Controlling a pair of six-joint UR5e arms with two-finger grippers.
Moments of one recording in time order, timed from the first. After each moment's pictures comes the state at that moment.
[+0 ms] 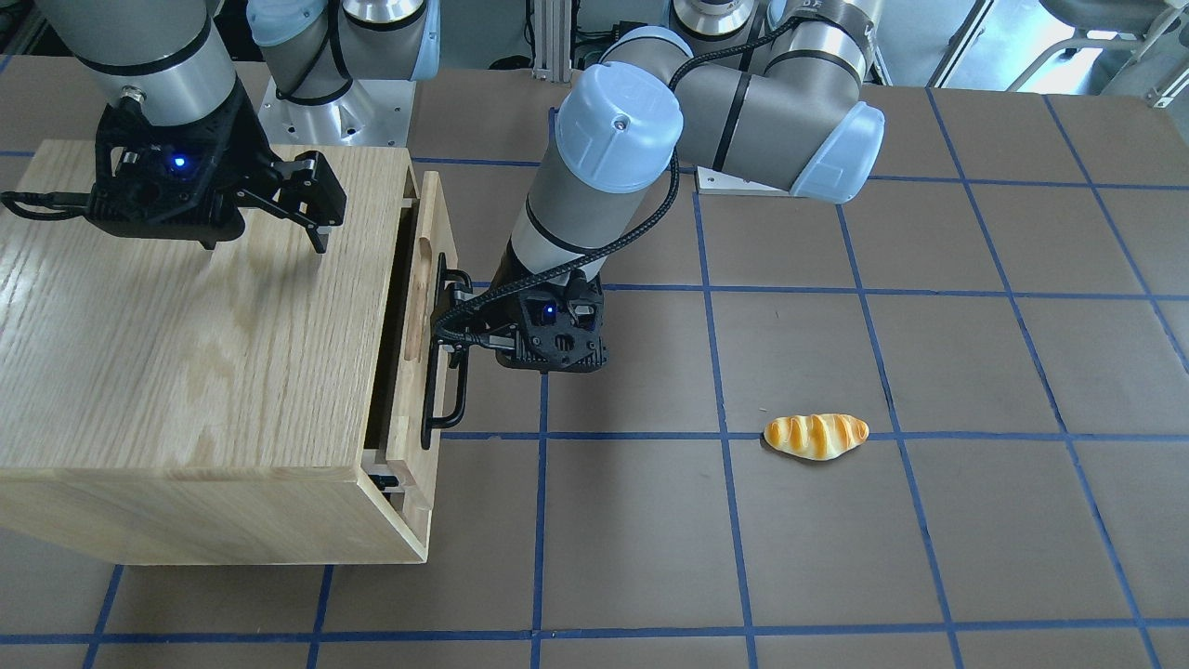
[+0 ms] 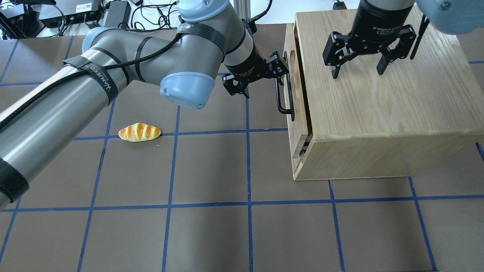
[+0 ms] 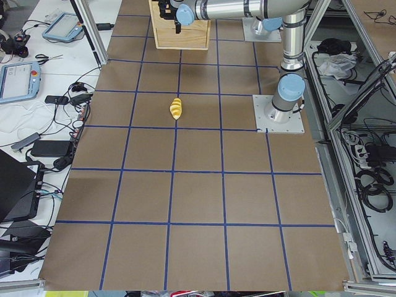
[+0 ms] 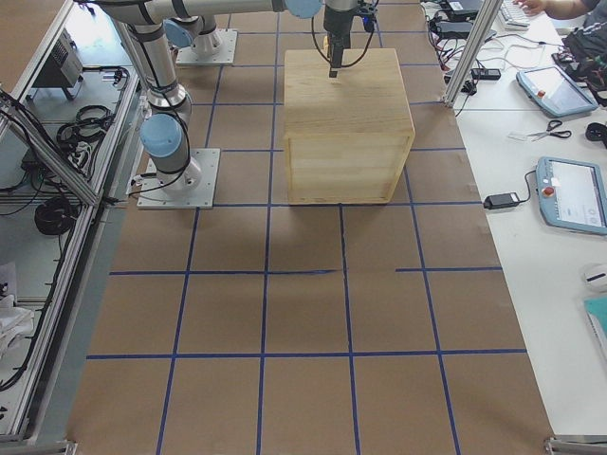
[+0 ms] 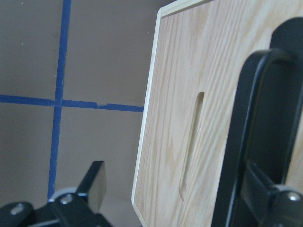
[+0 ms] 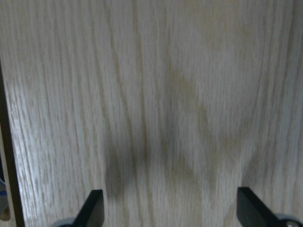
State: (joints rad) left arm -1.91 -1.92 -1.53 -1.06 1.31 -0.49; right arm 1.60 -1.49 1.43 -1.47 -1.61 0.02
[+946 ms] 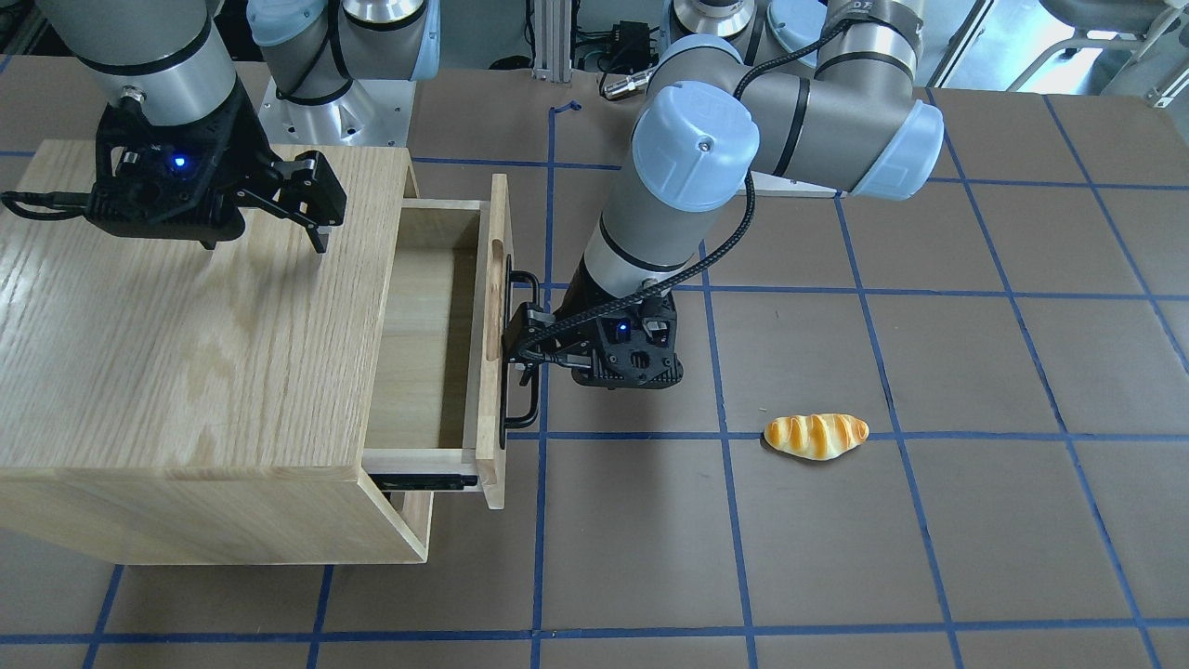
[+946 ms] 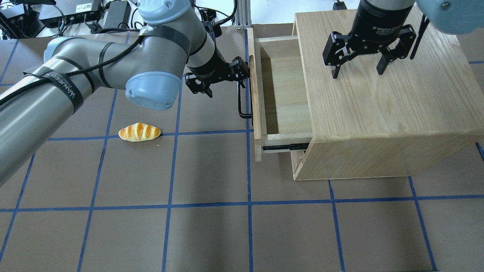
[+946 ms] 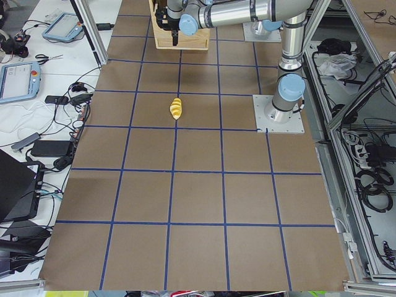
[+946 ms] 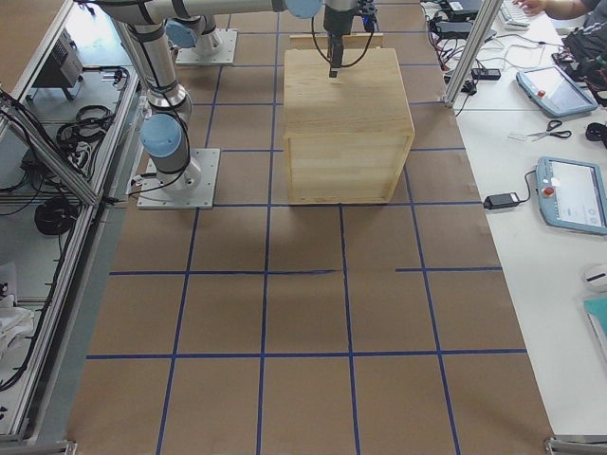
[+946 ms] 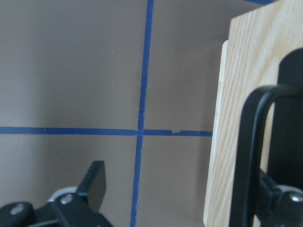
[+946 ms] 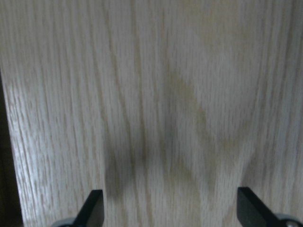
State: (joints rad) left arm -1.79 -1.86 -1.62 -1.08 1.36 -0.35; right arm 1.60 -1.49 1.43 -1.47 -1.61 0.02
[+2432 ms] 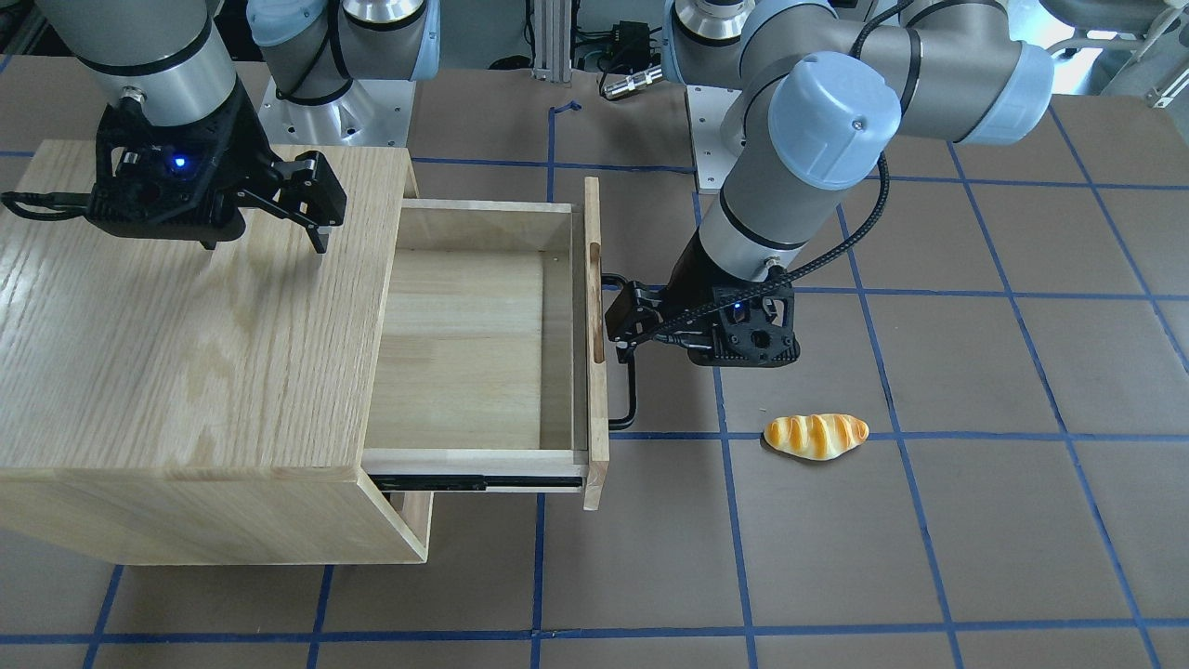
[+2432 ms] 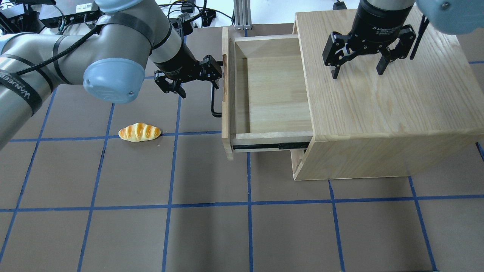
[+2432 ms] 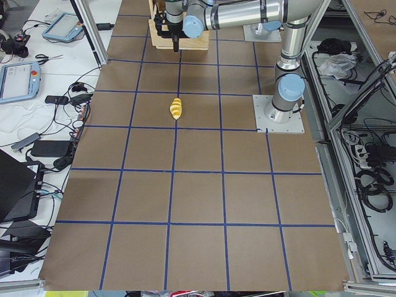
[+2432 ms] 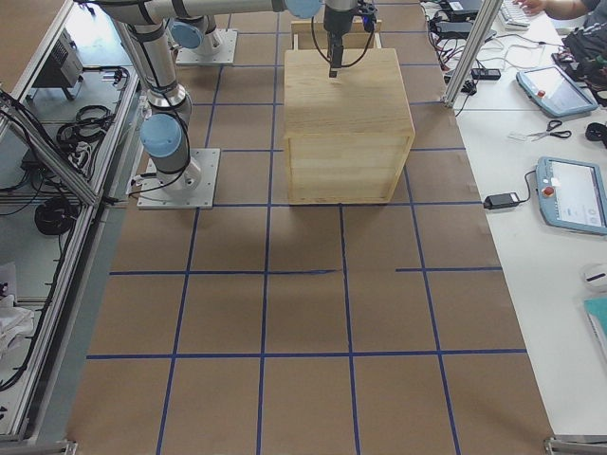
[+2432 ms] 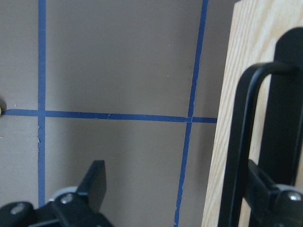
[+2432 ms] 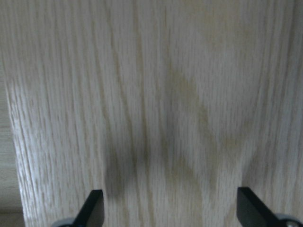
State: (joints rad) left arm -1.68 -1.76 -1.63 -1.25 1.36 -0.23; right arm 1.60 -1.49 1.43 -1.47 -1.61 0.02
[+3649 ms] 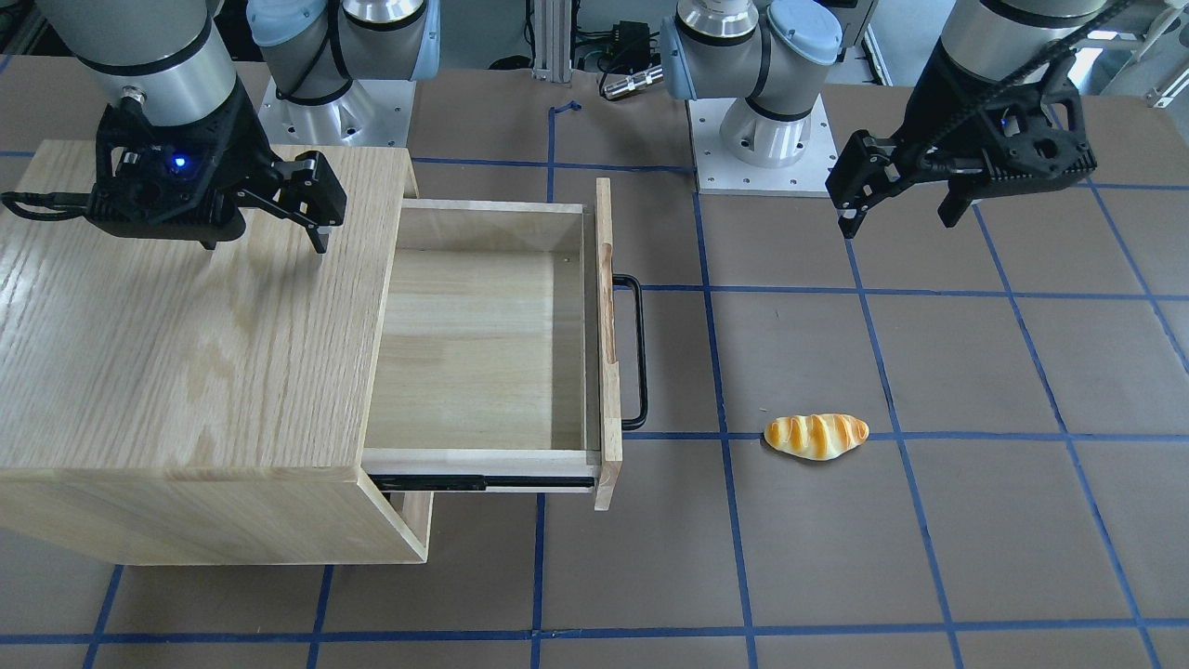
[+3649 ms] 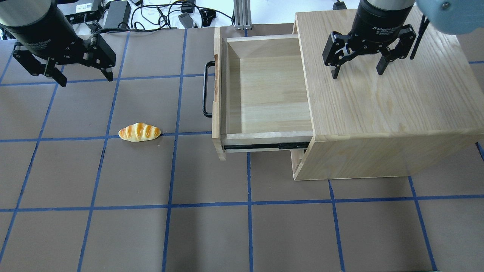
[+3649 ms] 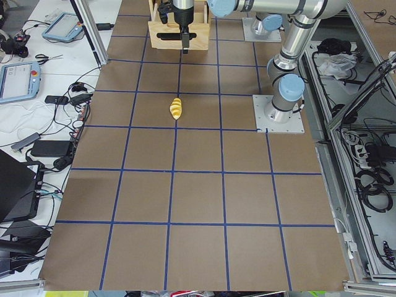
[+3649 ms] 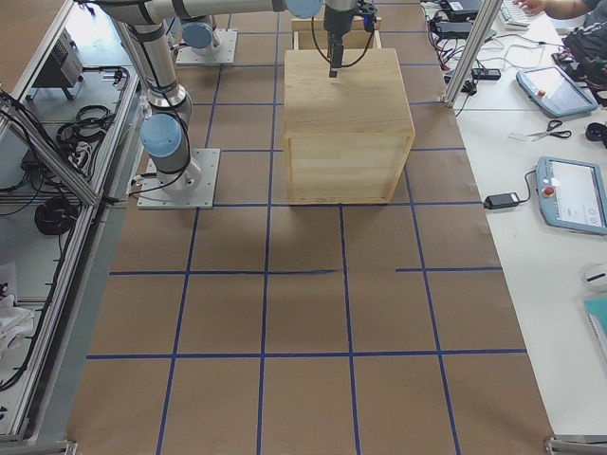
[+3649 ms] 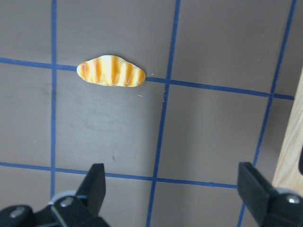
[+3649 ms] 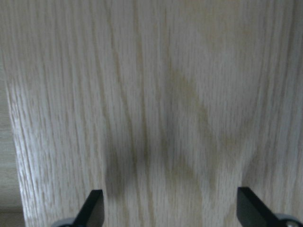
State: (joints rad) left arm -1.49 -1.55 -1.48 -1.64 1.65 -0.02; right arm 1.60 -1.49 1.43 -1.47 -1.61 0.02
